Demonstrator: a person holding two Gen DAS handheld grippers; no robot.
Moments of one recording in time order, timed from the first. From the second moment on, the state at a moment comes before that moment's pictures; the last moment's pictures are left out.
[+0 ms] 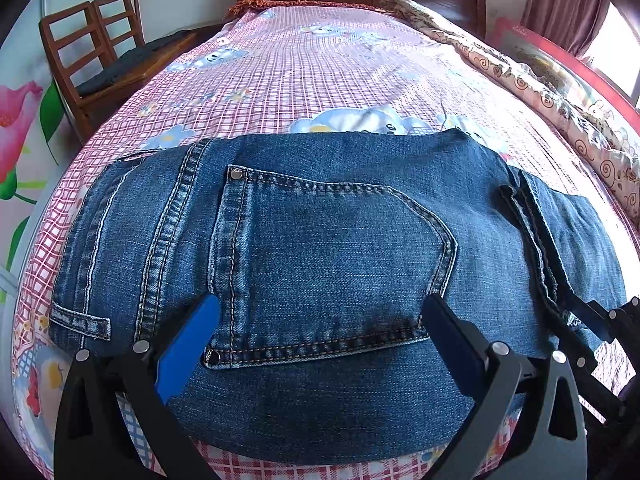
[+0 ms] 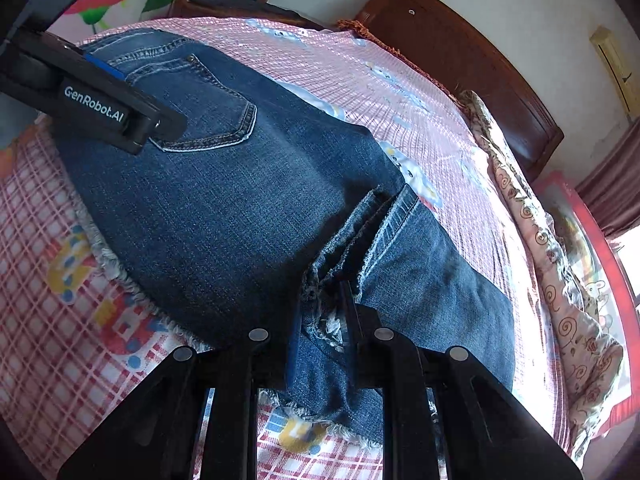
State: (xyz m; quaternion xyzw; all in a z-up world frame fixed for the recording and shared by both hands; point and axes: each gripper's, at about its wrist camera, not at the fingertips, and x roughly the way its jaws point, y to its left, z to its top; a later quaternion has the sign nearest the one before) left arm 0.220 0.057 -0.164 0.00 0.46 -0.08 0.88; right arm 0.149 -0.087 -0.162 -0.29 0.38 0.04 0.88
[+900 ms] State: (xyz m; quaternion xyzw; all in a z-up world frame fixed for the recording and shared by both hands) left arm 0.219 0.057 -0.165 0.01 0.45 -0.09 0.89; right arm 0.205 -0.228 -0.156 -0.06 0.45 -0.12 0.88
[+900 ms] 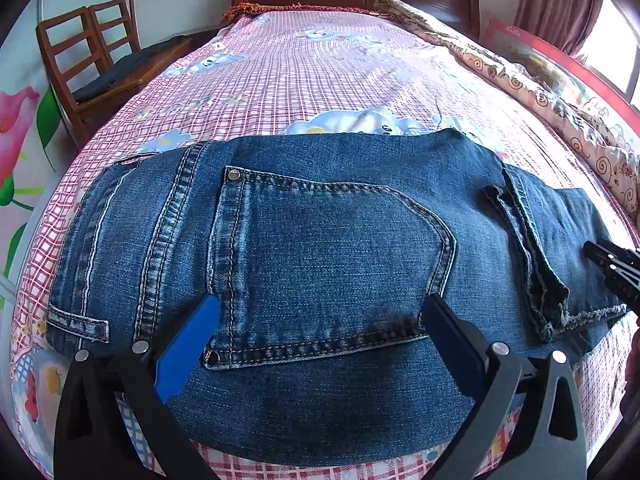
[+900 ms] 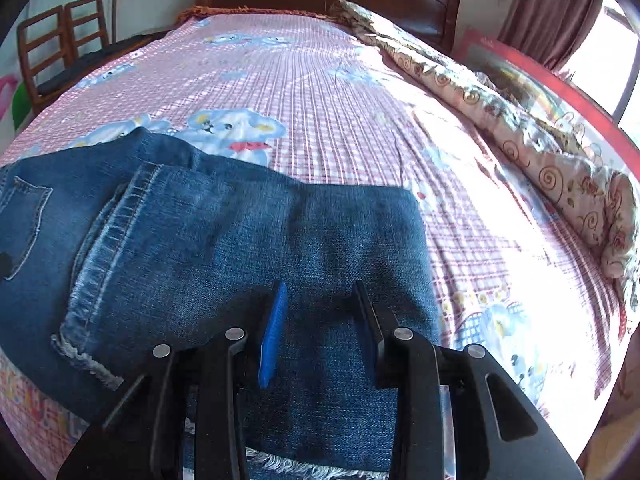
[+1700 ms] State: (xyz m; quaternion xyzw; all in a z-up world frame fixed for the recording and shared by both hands) left arm 0.190 0.242 -0.180 -0.51 0.38 -0.12 0.77; right arm 0.200 -0.239 -0.168 -0.04 0.45 -0.11 0.89
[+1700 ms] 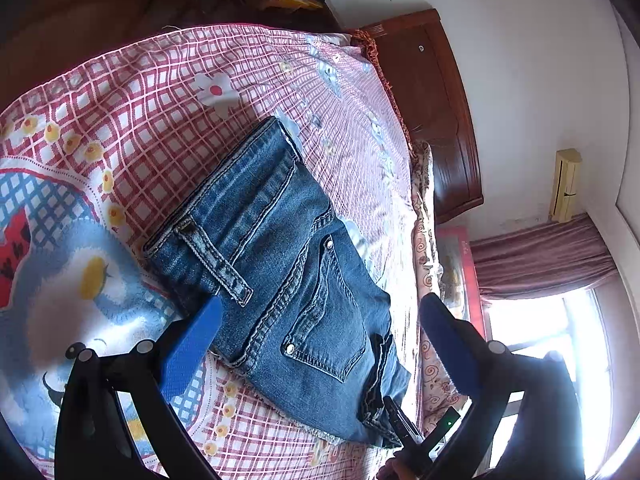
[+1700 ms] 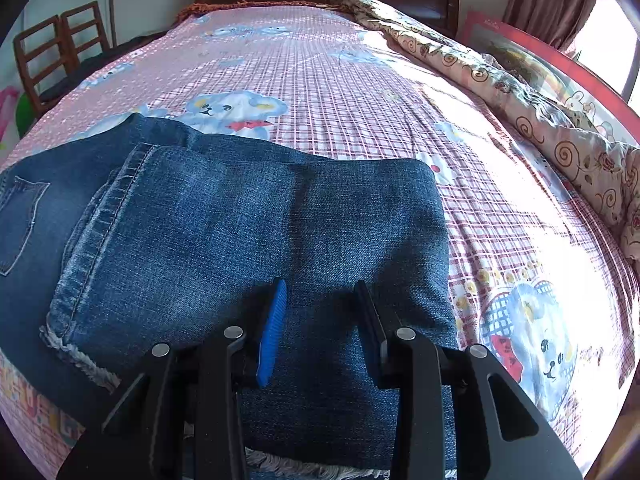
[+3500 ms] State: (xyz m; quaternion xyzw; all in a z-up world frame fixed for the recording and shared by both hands) left arm 0.188 -0.027 -0.022 -0.17 0.30 -0.25 0.90; right arm 0.165 -0.341 -0.134 0.39 0.39 0.09 0.83
